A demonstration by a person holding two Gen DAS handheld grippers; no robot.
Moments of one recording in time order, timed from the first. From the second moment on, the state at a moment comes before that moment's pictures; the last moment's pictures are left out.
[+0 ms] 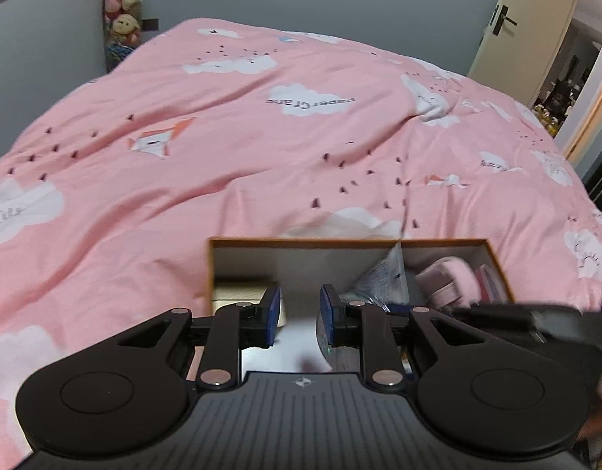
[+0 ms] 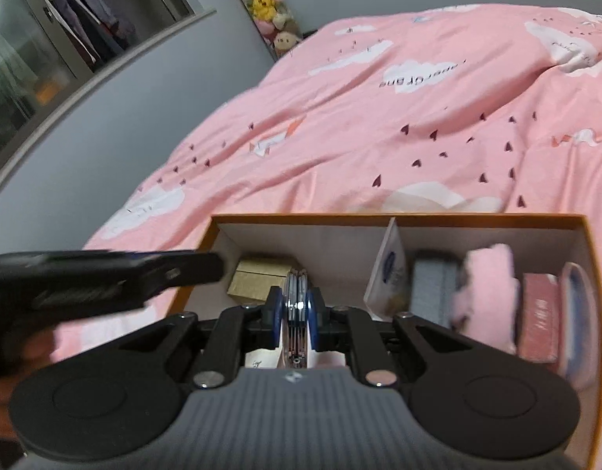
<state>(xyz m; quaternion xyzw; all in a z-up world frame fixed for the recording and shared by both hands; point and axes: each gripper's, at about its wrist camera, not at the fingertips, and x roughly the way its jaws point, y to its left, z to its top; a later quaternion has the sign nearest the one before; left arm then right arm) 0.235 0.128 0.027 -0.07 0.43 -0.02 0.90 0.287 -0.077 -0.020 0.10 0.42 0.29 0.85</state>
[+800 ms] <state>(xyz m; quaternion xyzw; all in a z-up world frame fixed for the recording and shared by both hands) 0.216 0.143 0.003 -0.07 0.44 -0.05 0.89 0.294 -0.036 -0.054 -0.07 0.43 0.25 0.87</state>
